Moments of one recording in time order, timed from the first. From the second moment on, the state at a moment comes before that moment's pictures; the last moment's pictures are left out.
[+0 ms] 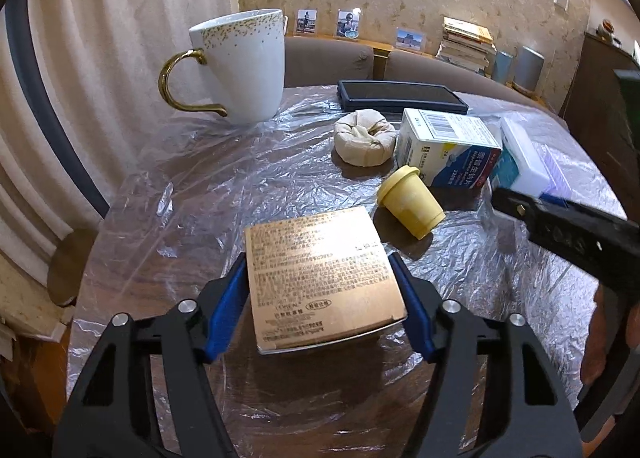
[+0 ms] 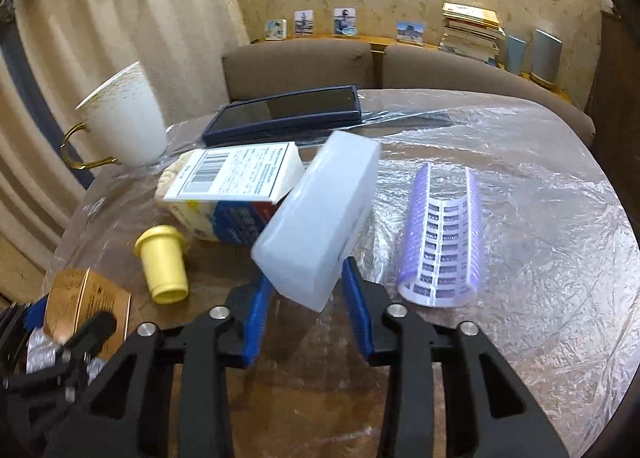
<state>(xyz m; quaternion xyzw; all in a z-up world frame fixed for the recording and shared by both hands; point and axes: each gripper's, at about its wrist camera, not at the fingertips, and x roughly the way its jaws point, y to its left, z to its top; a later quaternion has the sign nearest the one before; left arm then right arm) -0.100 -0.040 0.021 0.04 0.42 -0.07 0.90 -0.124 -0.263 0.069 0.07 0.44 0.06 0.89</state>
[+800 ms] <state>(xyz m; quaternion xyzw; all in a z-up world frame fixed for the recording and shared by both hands) -0.091 -0.043 0.011 0.05 0.44 -0.07 0.90 -0.156 -0.255 0.082 0.04 0.43 0.09 0.90</state>
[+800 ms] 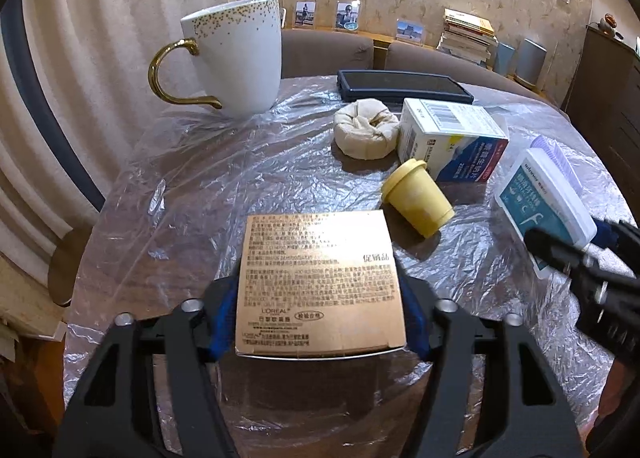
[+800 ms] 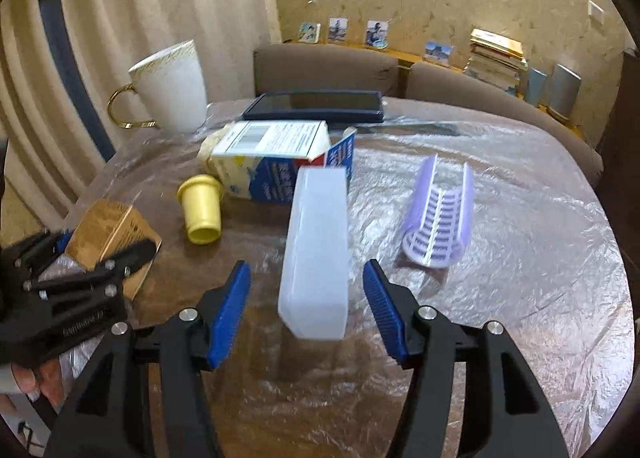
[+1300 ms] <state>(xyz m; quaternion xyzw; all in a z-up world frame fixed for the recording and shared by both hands) -0.107 -0.039 0.023 0.01 0.43 -0.09 0.90 -0.172 -0.279 0.088 0.09 0.44 0.14 0.88</state>
